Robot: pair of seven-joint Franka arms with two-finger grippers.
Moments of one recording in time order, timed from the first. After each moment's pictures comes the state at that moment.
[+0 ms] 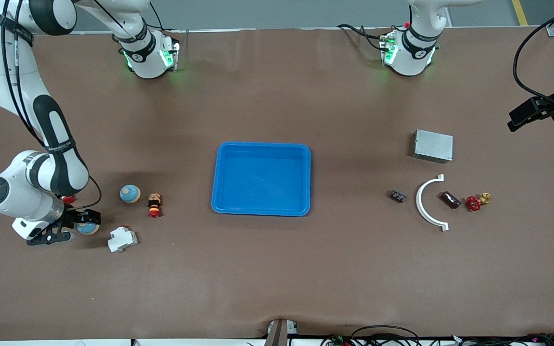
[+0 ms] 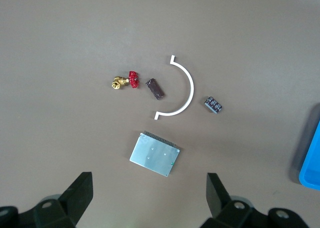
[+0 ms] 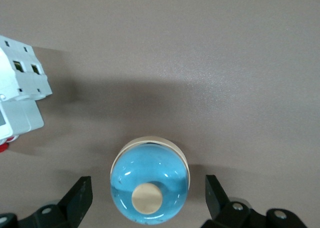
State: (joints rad) left arm 0.01 -0.03 -0.03 -1.59 0.05 1.56 -0.19; right arm -0.14 0.70 -0.06 -1.72 0.08 2.46 -0.39
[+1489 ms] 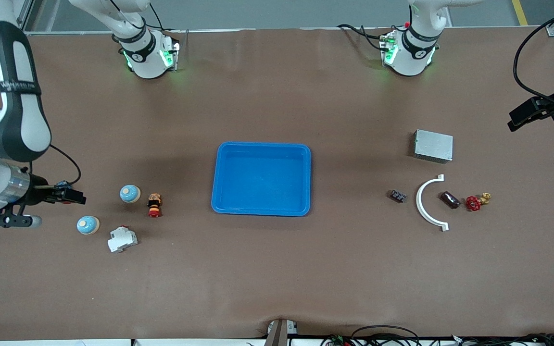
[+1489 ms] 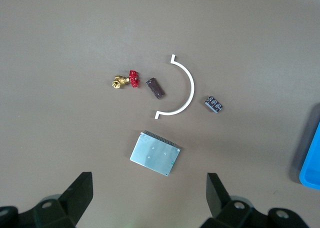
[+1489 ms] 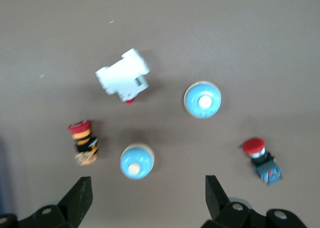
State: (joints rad) left arm 0.01 -0.03 -0.03 -1.59 0.05 1.55 -0.19; right arm -0.08 0.32 -0.04 -1.70 0.09 1.95 -0.09
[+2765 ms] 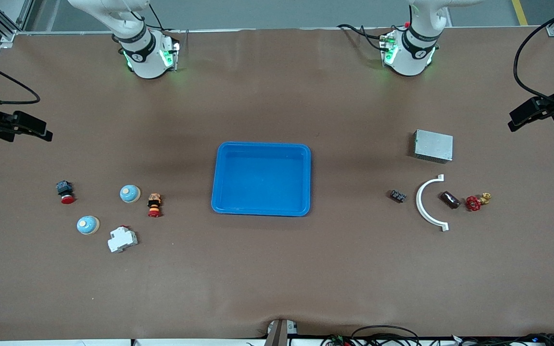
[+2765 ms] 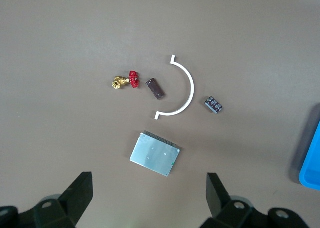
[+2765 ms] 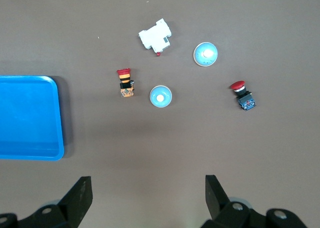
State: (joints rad) left arm 0.01 -0.03 -0.03 -1.59 0.05 1.56 -0.19; right arm -0.04 0.03 -0.04 -1.58 0.06 1.53 -0.05
